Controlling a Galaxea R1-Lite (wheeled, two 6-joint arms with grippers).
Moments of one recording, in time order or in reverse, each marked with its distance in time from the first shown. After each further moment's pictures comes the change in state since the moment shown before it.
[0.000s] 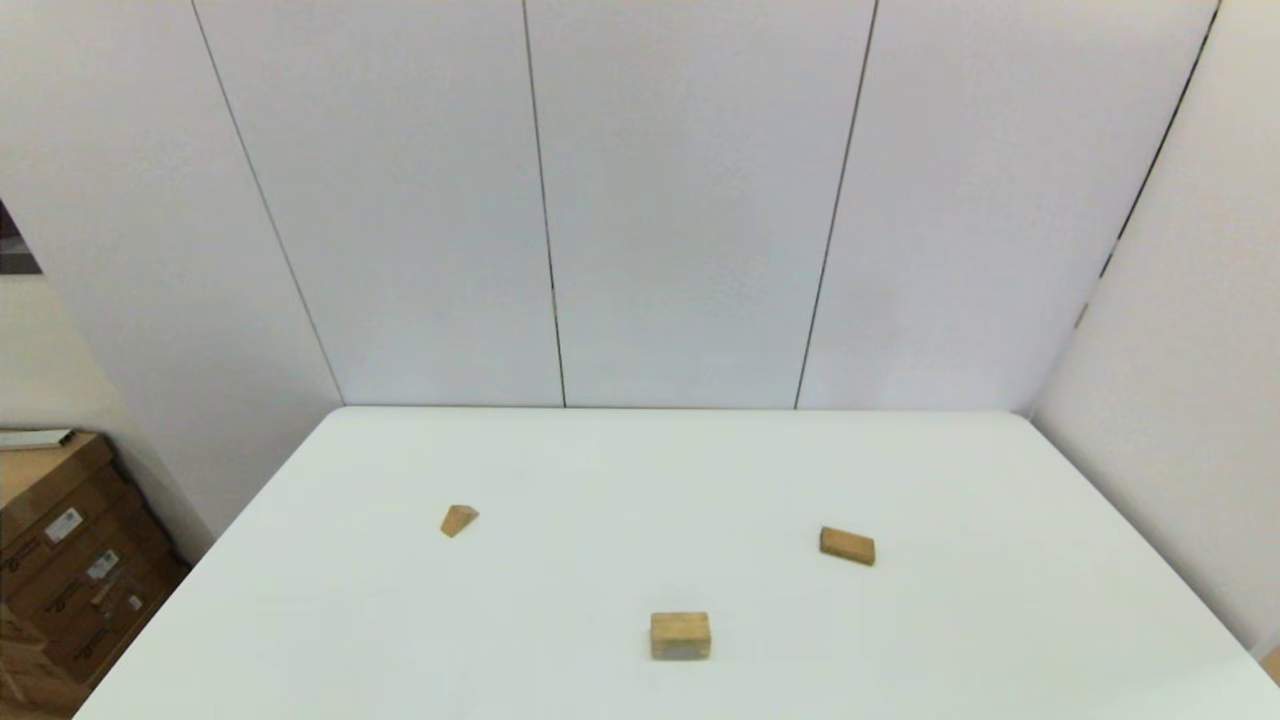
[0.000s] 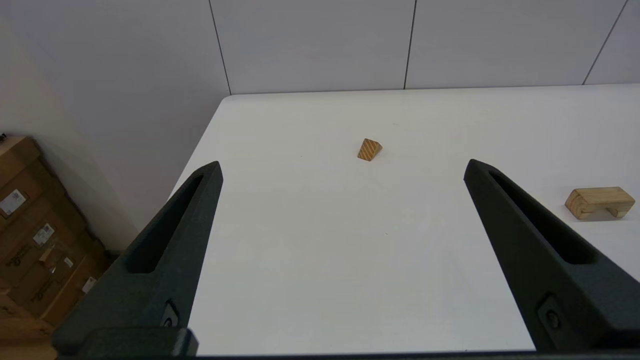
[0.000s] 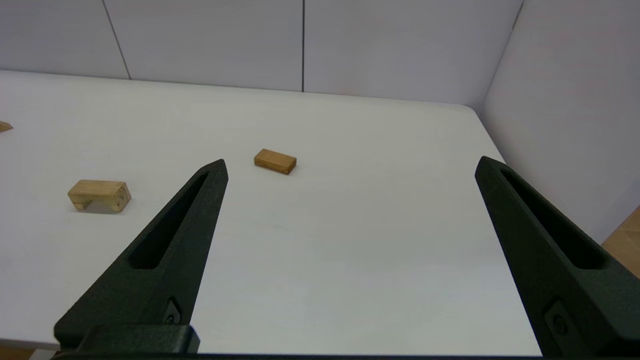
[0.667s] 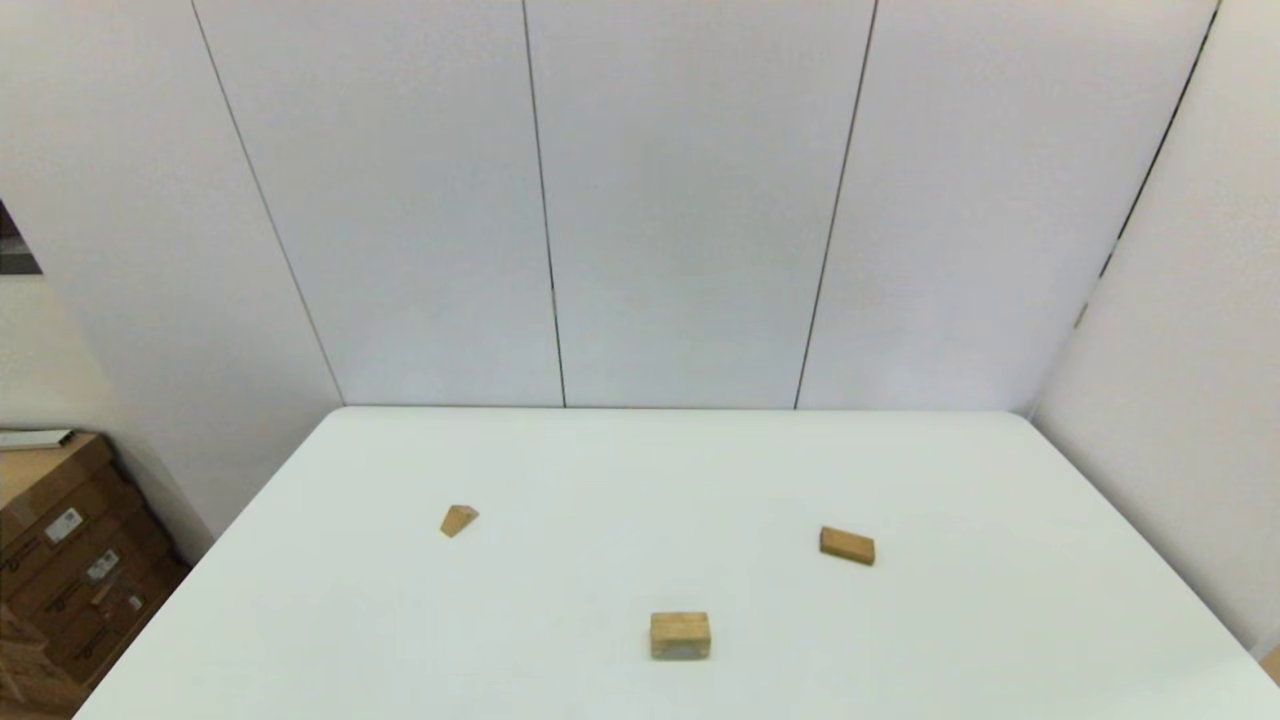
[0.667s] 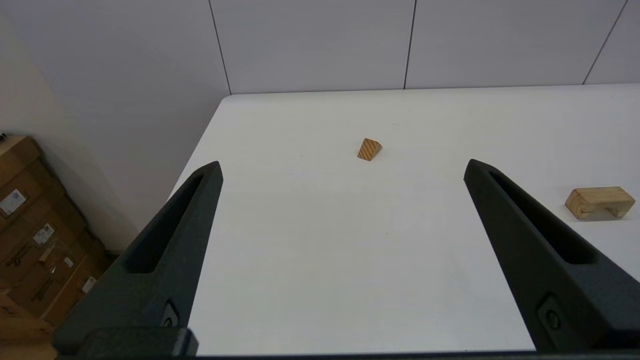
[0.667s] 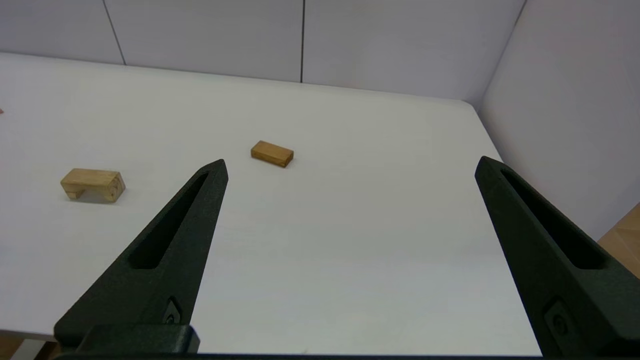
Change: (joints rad) left arm 0.000 0.000 0.000 0.000 0.000 0.000; right arm 0.002 0.094 -0.024 -0.023 0.005 -0.034
